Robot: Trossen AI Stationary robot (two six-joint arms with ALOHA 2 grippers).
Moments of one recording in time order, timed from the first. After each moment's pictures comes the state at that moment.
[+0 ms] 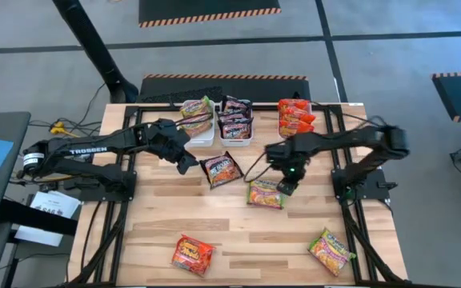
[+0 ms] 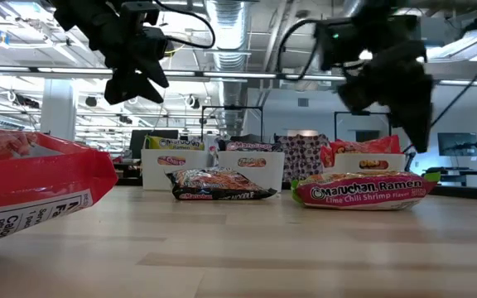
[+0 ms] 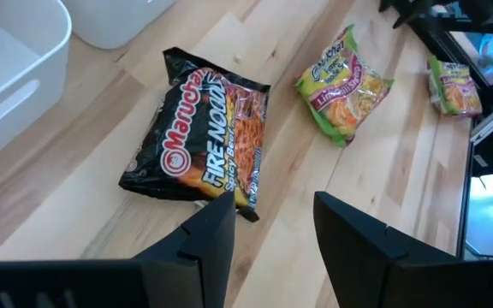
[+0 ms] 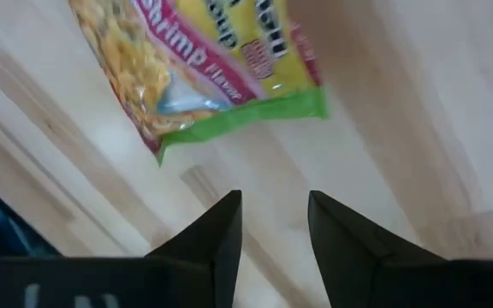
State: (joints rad) left arm 0.30 1.08 0.77 -0.37 0.20 -0.54; right arm -0.13 1.55 1.03 -1.10 -0.32 0.44
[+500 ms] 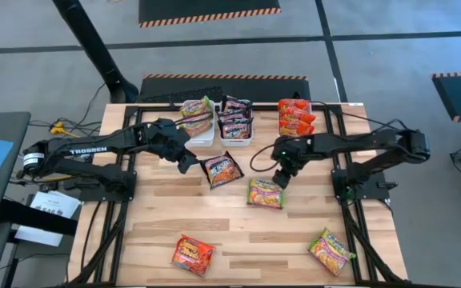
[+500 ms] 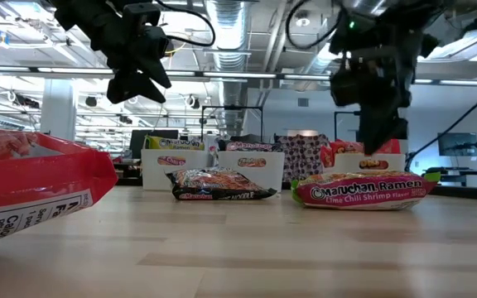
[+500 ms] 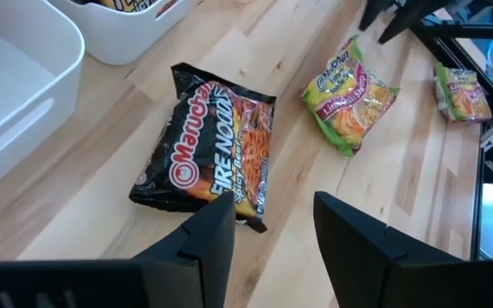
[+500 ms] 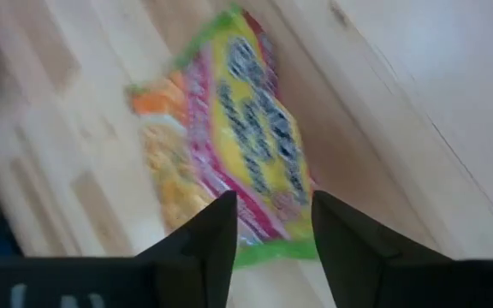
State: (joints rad) left arm 0.30 1.08 0.77 -0.35 0.17 -0.52; right arm -0.19 1.32 0.76 -0.52 -0.31 0.56
